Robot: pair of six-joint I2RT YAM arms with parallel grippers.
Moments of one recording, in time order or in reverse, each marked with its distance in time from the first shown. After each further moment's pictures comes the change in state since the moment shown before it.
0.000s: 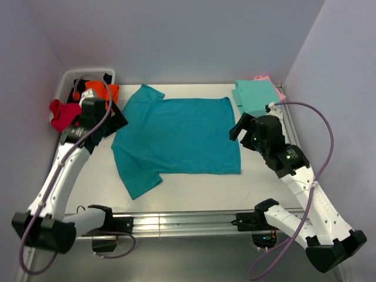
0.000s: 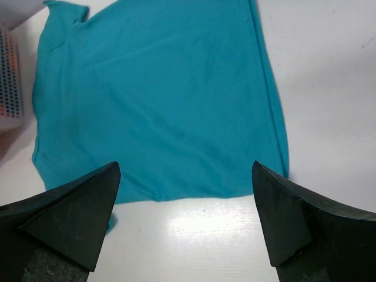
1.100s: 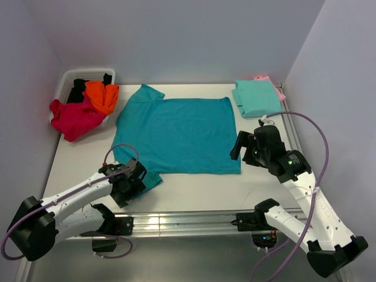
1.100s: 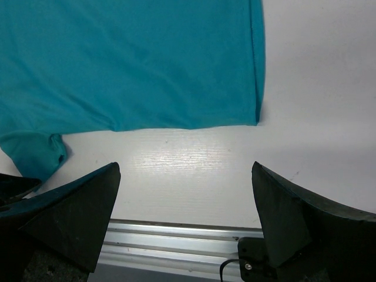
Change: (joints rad) left arm -0.504 -0.201 -0.719 -0.207 0.042 -0.770; right arm 0.003 -0.067 -0.051 -0.243 -0.144 -0.074
